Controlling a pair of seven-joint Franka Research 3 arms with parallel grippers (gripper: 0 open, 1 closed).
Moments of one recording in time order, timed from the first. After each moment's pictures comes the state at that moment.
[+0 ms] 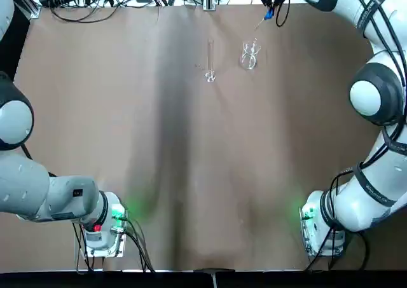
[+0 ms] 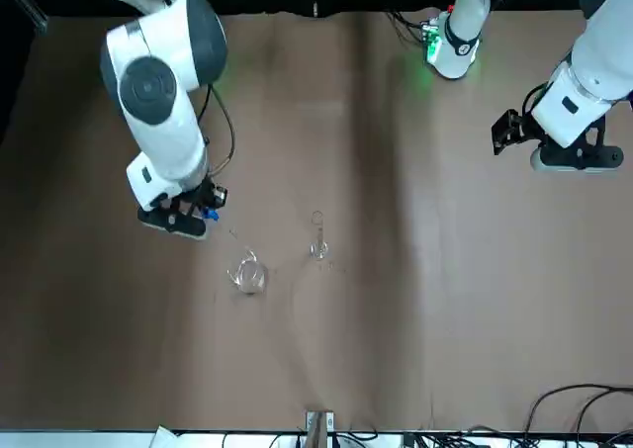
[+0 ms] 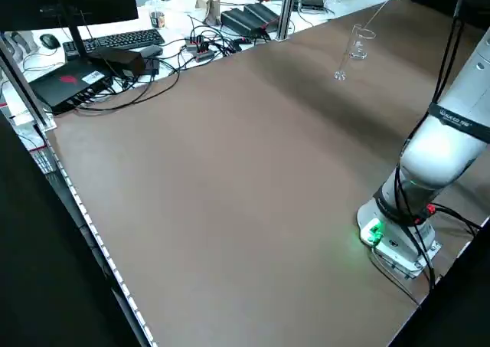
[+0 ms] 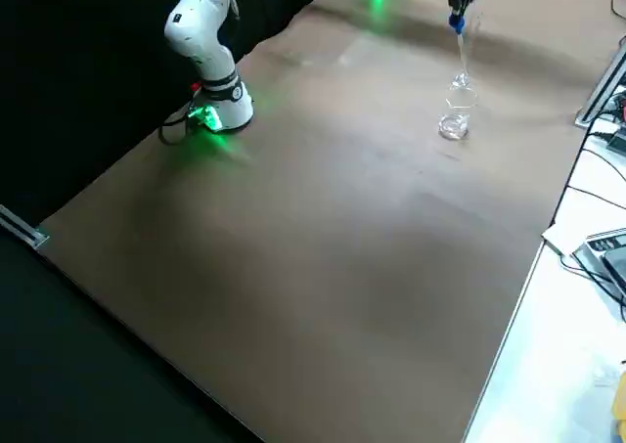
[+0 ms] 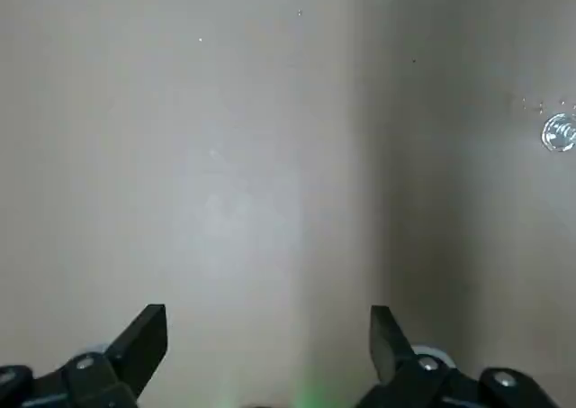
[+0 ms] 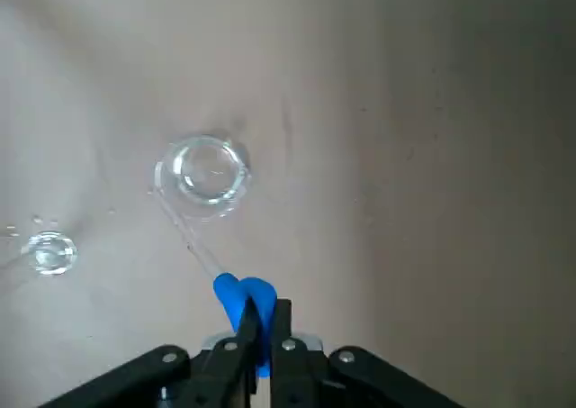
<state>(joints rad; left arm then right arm) 0.05 0.03 -0.27 -1.57 0.03 1.54 -0.15 0.38 0.41 0.12 -1.26 -0.18 1.57 0.67</state>
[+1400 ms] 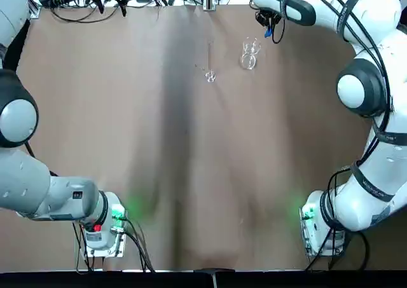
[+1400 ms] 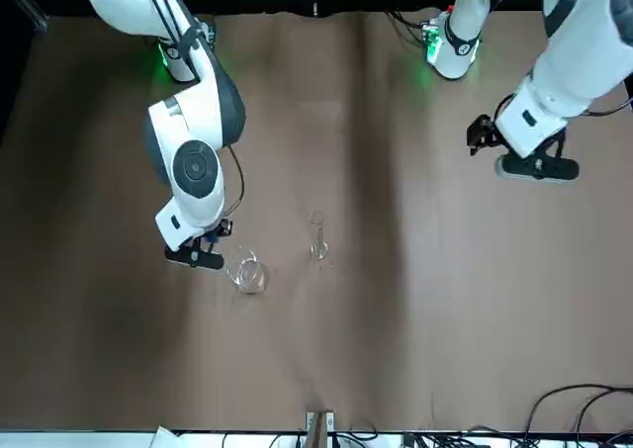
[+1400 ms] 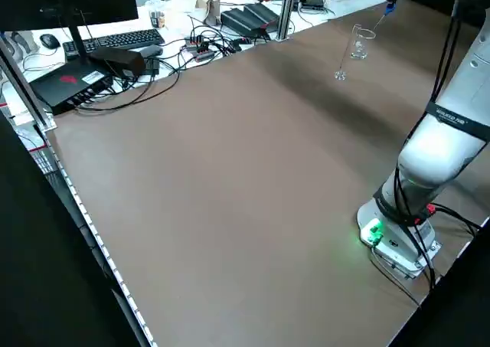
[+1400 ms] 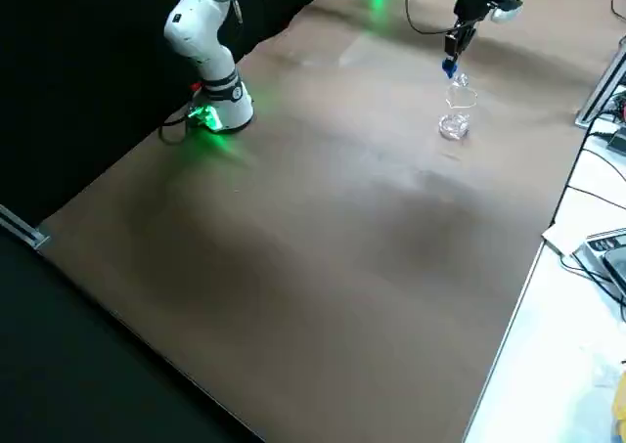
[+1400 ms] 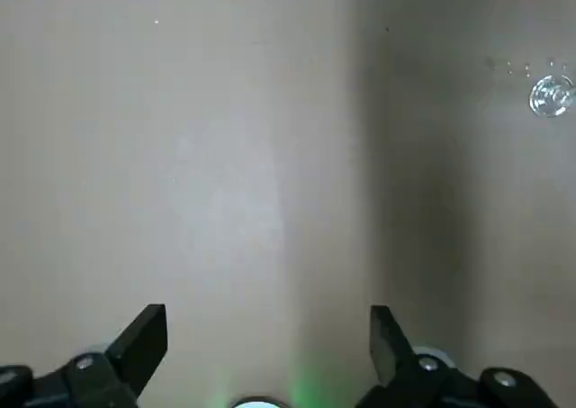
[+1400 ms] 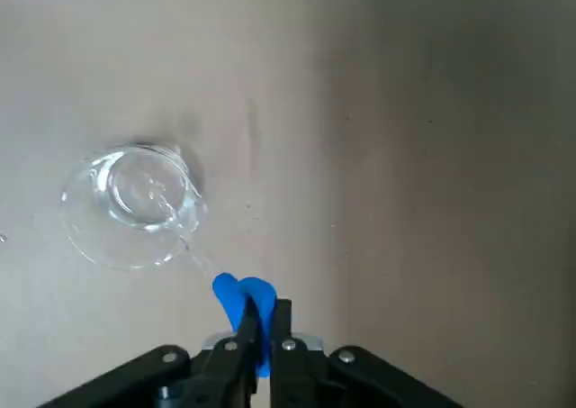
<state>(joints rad) -0.01 0.07 -0.29 -1.57 0.03 1.53 -0.16 0.37 0.54 0.13 -1.33 -0.30 1.66 0.66</state>
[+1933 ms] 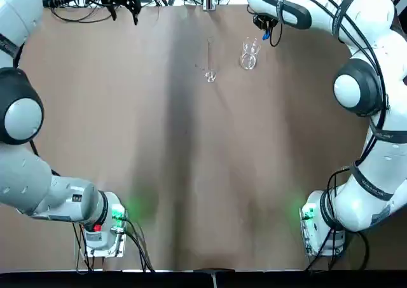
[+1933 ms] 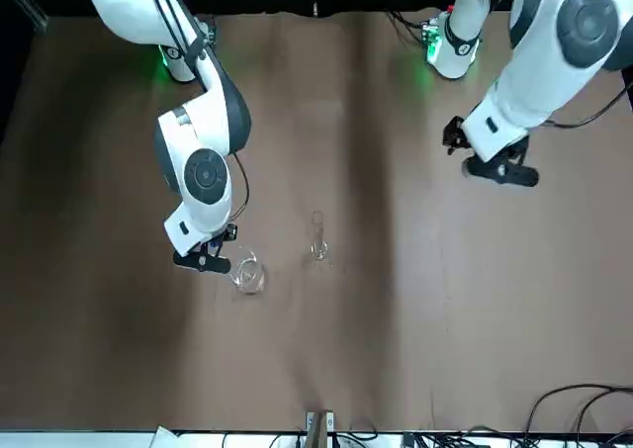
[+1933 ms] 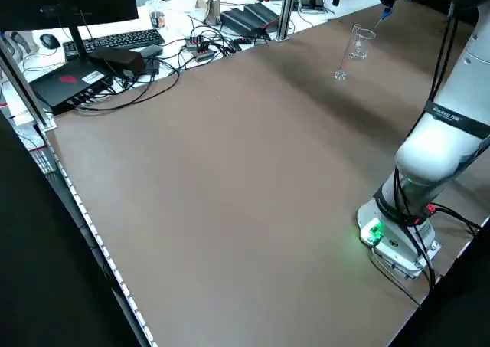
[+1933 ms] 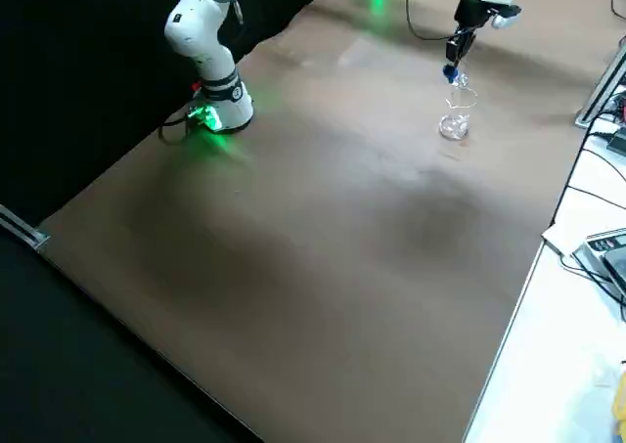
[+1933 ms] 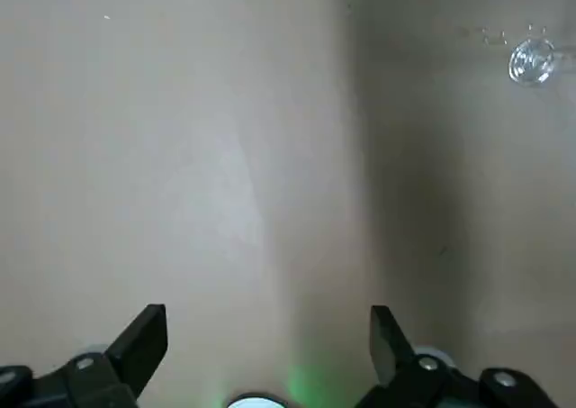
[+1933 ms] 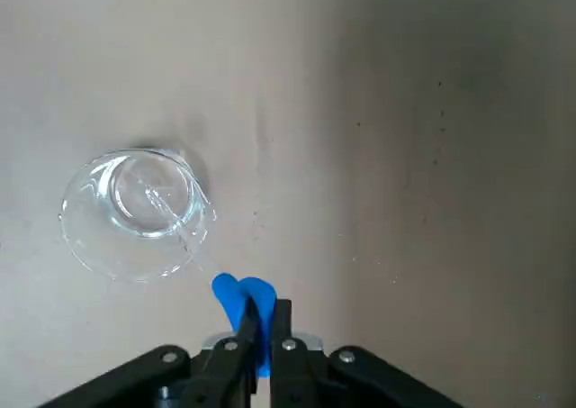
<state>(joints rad) -0.08 0.11 -0.29 -1.58 0.03 1.53 -0.16 0.38 0.57 0.13 -1.33 -0.31 1.69 0.66</state>
